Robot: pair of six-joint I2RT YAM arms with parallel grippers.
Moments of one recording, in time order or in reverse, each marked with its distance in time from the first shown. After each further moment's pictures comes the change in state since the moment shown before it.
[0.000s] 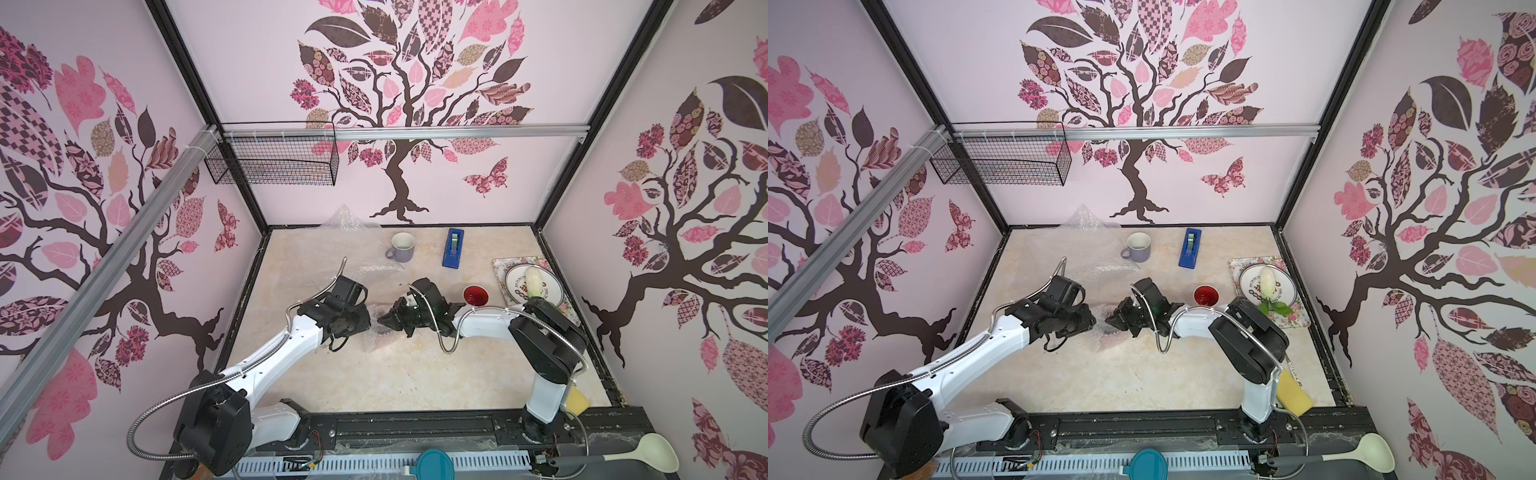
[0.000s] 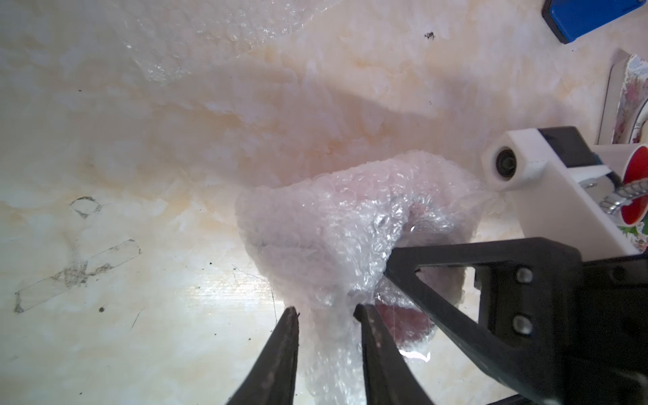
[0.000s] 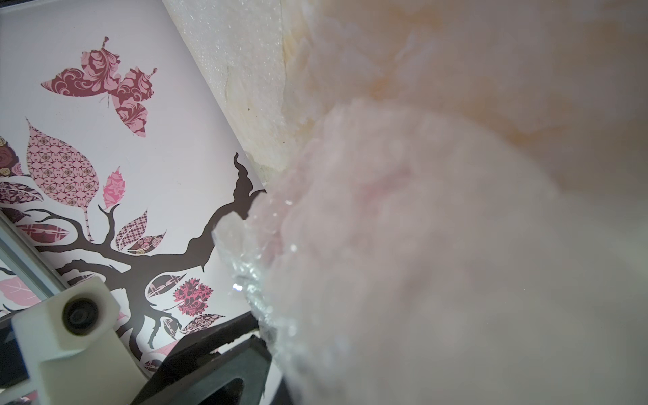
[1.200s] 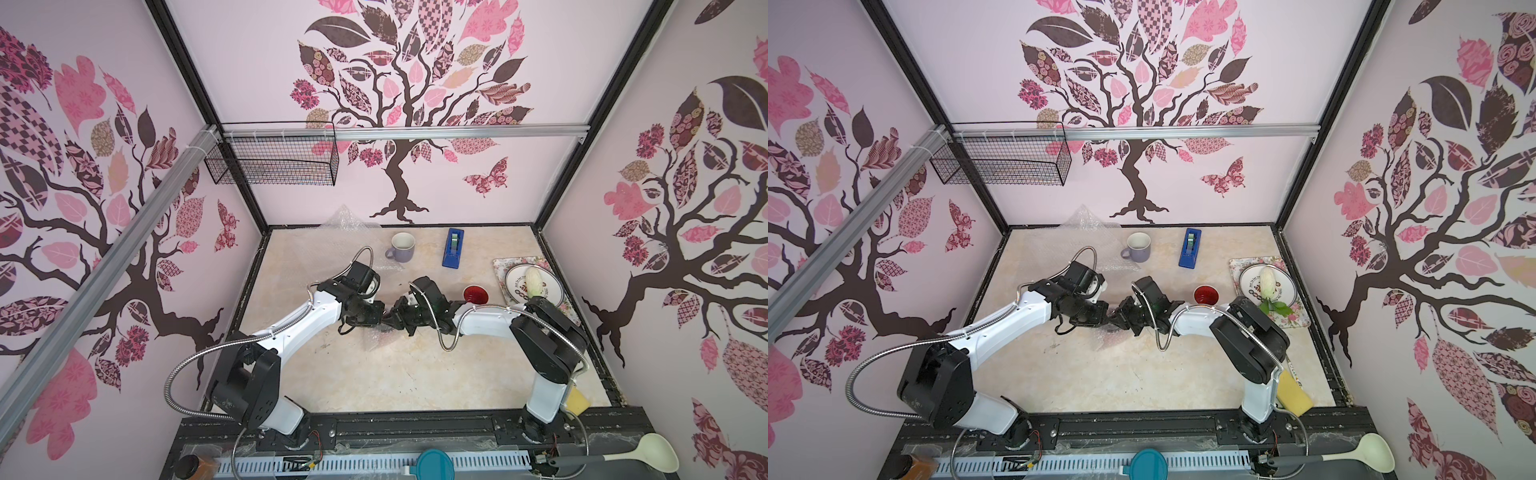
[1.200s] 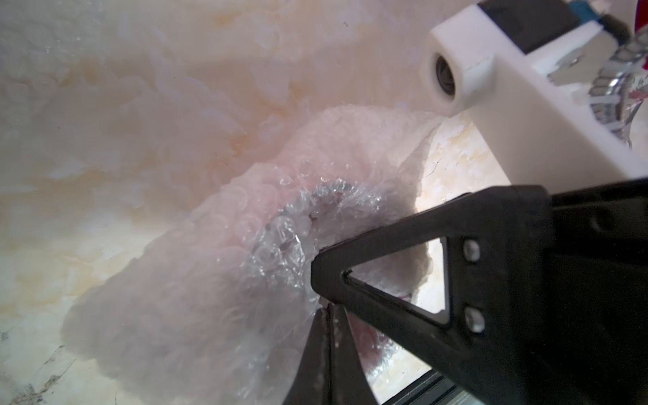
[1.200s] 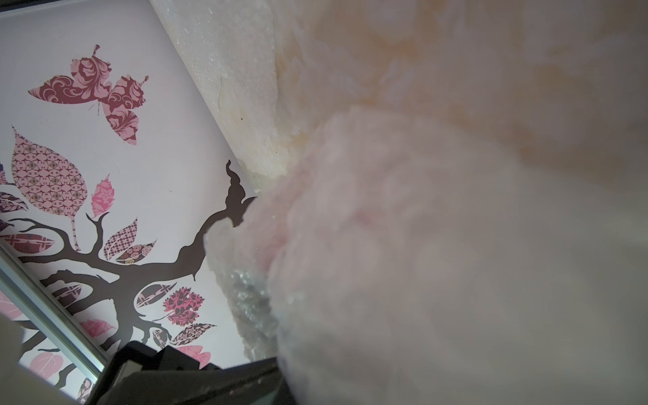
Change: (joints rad) left arm 0.008 0.255 0.193 -0.053 0.211 0.396; right arm -0.003 -0.003 0.017 -0.059 0.015 -0.034
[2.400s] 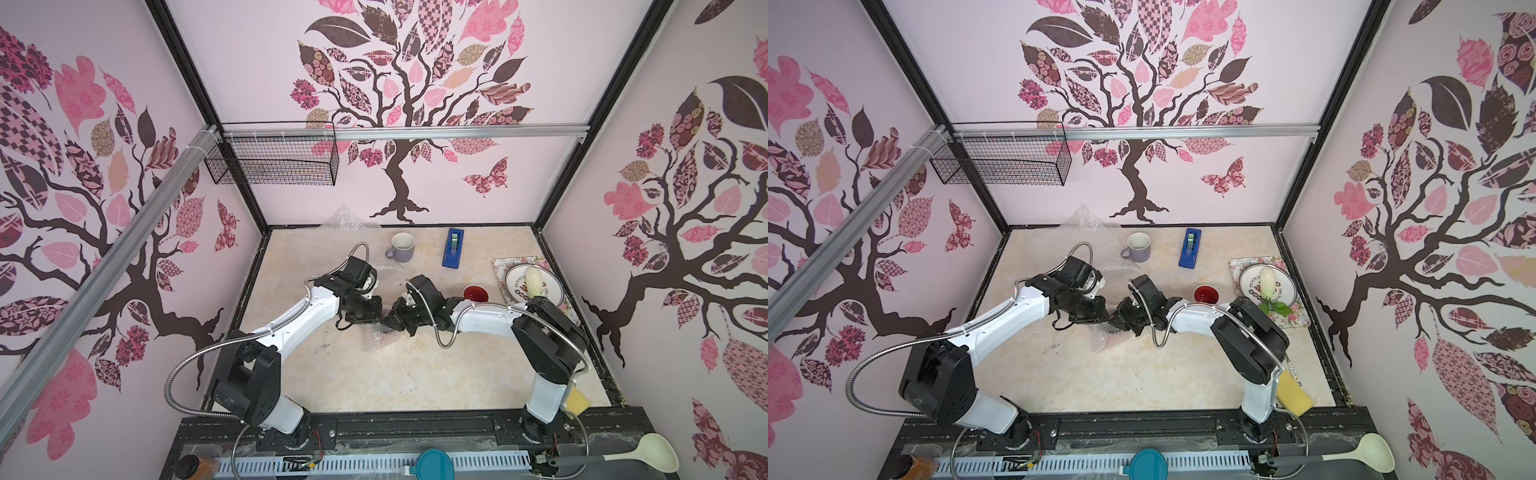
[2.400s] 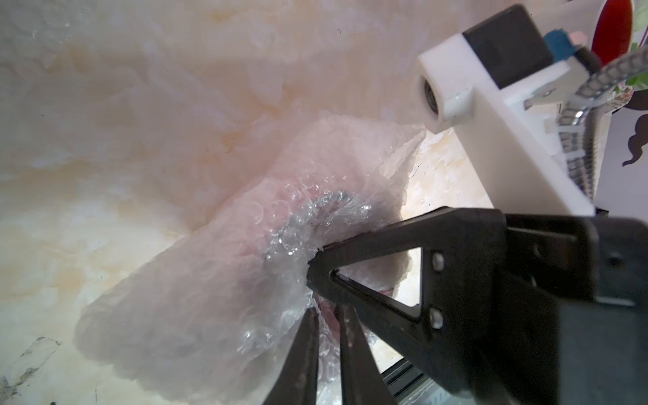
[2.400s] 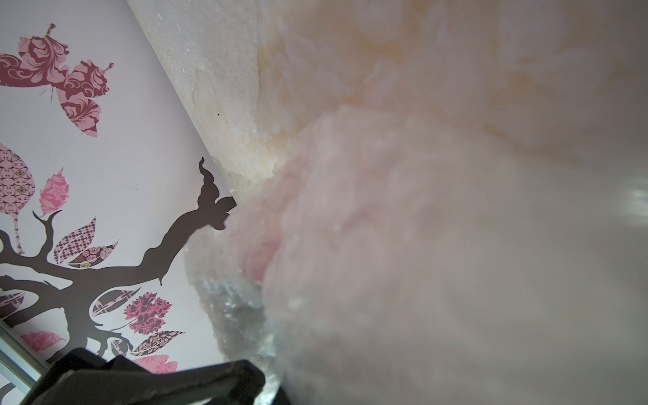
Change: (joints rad) left arm 0.033 0.016 0.047 -0.044 0.074 -0.025; right arm 0.012 0.000 0.063 -0.156 0.023 -0.102
